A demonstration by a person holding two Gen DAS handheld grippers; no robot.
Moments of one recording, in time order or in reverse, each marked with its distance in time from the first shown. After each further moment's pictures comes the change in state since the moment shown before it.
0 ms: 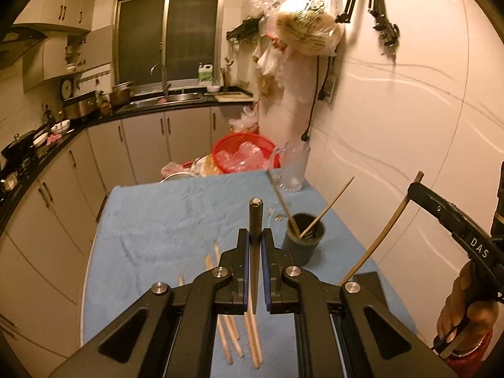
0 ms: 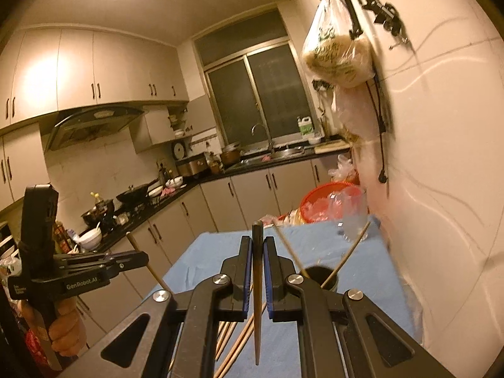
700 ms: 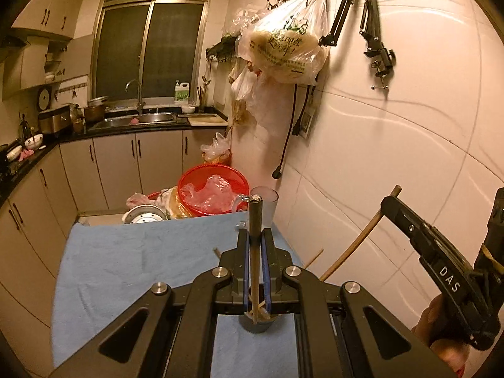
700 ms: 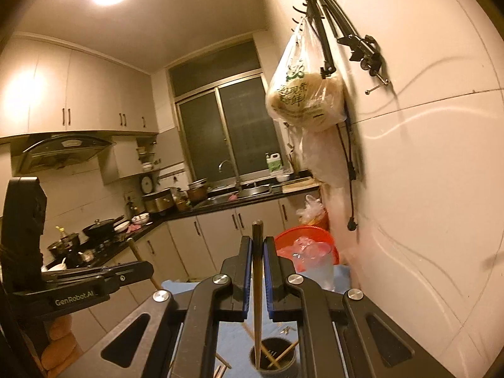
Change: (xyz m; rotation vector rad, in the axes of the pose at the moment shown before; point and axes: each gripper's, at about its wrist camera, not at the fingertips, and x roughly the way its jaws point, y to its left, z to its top) left arm 0.062 -0.043 0.089 -0.028 -0.073 -0.103; right arm 0.046 -0.041 0.075 0.009 -0.131 -0.144
